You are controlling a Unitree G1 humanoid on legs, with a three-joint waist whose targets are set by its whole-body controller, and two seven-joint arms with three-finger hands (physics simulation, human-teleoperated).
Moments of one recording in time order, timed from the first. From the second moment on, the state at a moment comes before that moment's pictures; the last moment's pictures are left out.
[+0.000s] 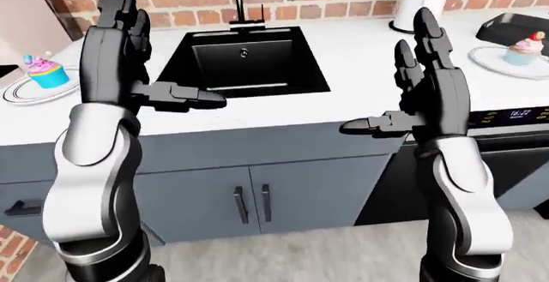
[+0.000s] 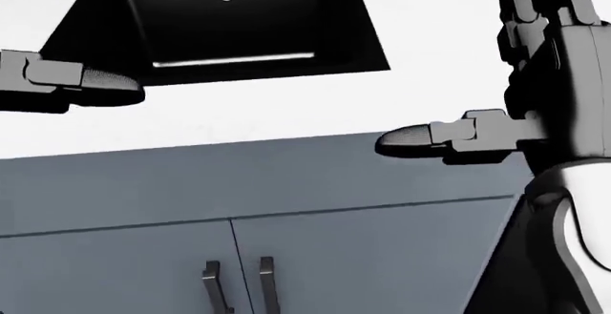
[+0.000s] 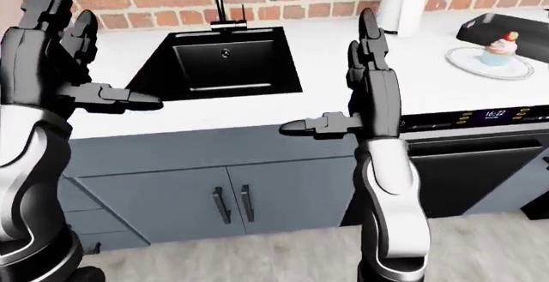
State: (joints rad) left arm -0.64 0.33 0.21 -0.56 -0.04 0.83 -0.06; right arm -0.42 -0.17 -0.16 -0.59 0.08 0.61 -0.01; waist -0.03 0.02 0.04
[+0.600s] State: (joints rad) left arm -0.68 0.37 0.23 -0.58 -0.05 0.89 -0.04; right arm -0.44 -0.17 -0.14 -0.61 0.10 0.65 -0.01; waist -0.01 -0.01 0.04
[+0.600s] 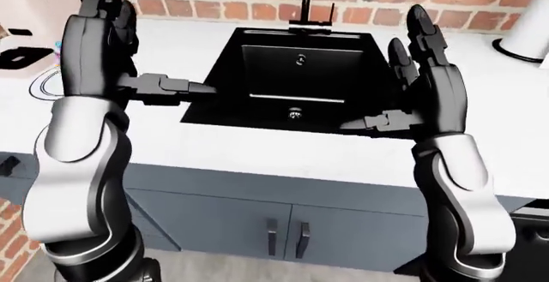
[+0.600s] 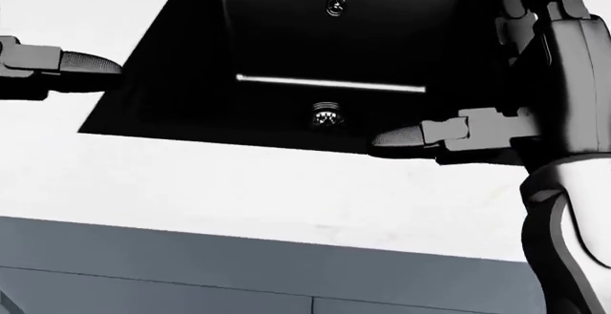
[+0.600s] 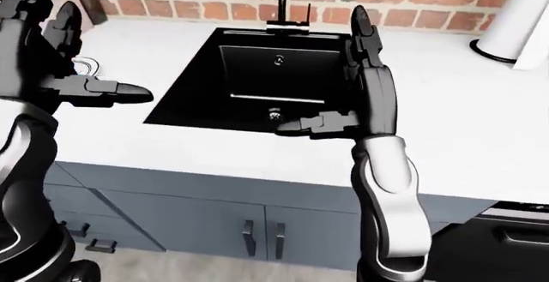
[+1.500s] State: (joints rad) left arm -0.63 0.37 0.25 -0.57 -0.04 0.85 -0.07; right arm -0.45 -0.18 -0.14 -0.65 0.10 0.67 -0.02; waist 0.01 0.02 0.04
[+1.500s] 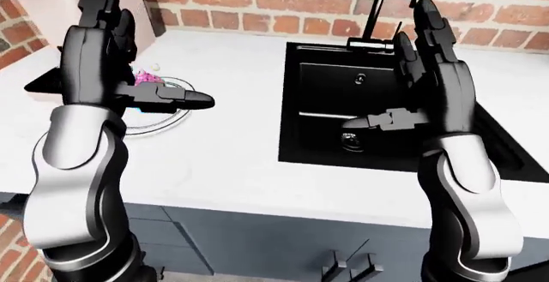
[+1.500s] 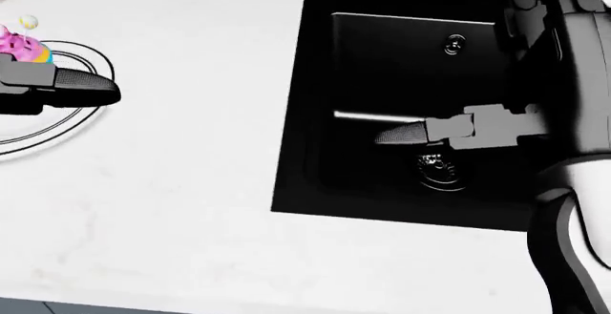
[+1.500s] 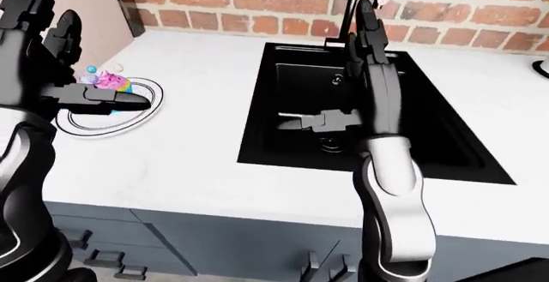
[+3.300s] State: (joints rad) left arm -0.81 0.47 0.19 -0.15 0.25 0.59 -0.64; right arm -0.40 -0.19 -0.18 -0.68 0.12 0.65 -0.02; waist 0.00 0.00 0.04
